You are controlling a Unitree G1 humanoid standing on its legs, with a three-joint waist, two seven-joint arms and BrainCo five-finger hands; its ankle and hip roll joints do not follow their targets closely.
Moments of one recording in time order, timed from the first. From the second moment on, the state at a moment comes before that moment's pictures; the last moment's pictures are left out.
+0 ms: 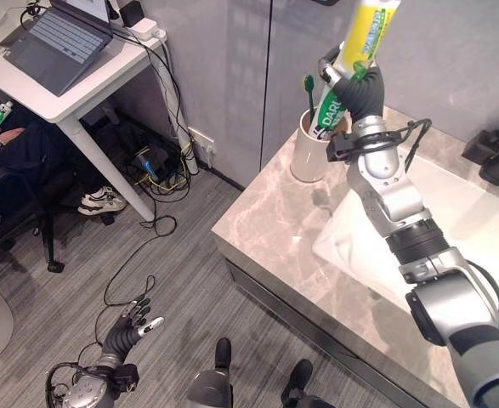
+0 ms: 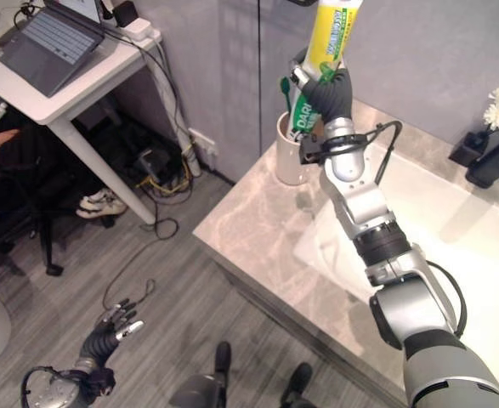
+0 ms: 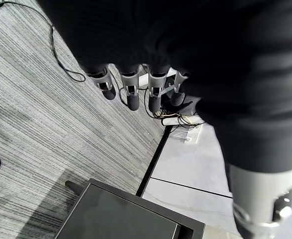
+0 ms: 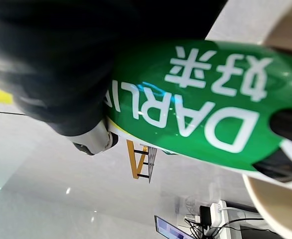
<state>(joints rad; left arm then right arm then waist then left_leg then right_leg) 0.37 0.54 -0.10 0.18 -0.58 -0.13 -0.04 -0.98 -0.48 0.35 0.41 0.46 -0.16 -0.30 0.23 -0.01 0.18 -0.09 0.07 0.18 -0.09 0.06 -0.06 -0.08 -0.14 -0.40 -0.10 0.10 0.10</state>
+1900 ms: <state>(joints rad) 0.23 0.50 0.15 -0.11 -0.45 -0.25 0.06 0.02 -0.53 -0.64 -0.16 -0.15 -0.25 -0.62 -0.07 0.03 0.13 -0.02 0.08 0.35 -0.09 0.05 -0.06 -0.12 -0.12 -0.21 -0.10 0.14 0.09</state>
